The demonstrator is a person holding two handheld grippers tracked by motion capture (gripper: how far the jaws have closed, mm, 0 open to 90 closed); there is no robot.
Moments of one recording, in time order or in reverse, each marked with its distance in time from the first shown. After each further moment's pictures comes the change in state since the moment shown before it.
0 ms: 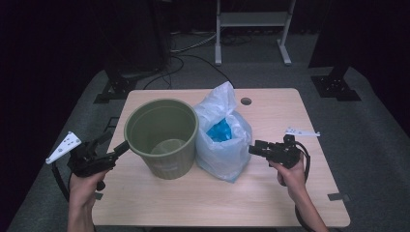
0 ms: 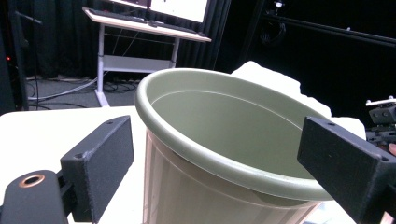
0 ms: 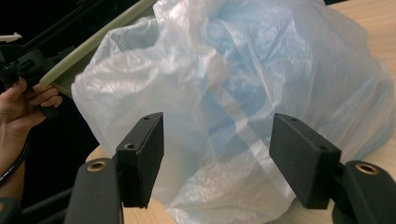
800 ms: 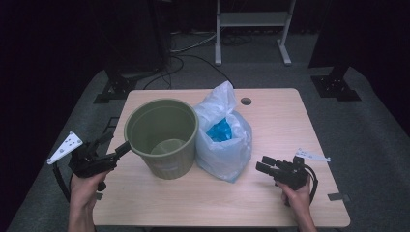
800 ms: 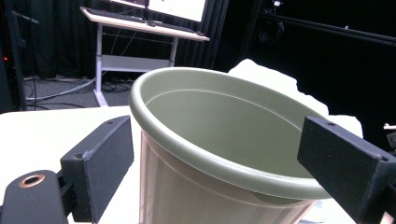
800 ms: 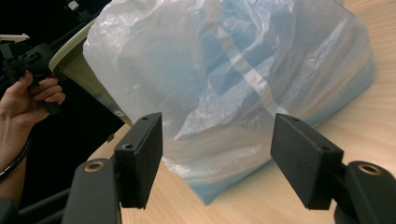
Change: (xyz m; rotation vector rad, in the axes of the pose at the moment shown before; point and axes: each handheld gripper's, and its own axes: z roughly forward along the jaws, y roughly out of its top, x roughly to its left) left arm -0.004 -0.001 0.001 0.008 -0.007 0.009; right arm 0.003 -0.060 -0.028 -0.103 -0.020 0.030
